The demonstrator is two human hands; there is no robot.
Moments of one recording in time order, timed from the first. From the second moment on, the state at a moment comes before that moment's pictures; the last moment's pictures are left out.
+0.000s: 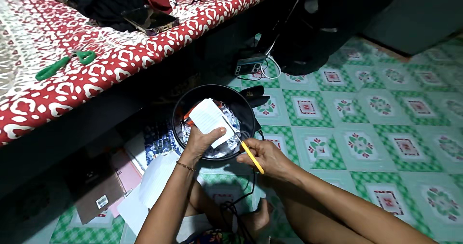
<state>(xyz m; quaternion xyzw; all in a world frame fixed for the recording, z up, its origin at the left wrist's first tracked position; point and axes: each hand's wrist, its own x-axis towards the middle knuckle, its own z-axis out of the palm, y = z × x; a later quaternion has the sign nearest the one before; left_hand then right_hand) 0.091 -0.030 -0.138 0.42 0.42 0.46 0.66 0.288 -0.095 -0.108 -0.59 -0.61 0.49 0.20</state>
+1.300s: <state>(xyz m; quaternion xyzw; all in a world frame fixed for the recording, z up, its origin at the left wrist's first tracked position) 0.092 -0.030 -0.137 0.45 0.42 0.44 0.66 0.281 -0.093 -0.114 -0.59 -0.56 0.52 0.25</state>
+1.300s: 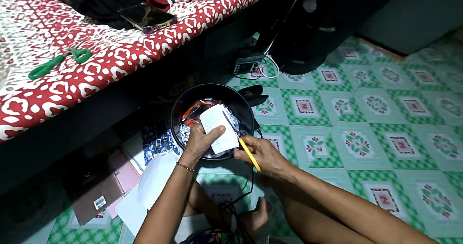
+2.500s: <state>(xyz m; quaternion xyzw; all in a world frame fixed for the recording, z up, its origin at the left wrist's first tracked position) 0.095 -0.027 -0.140 0.39 0.47 0.52 0.60 0.314 -0.097 -0.104 -0.59 -0.60 0.52 0.13</state>
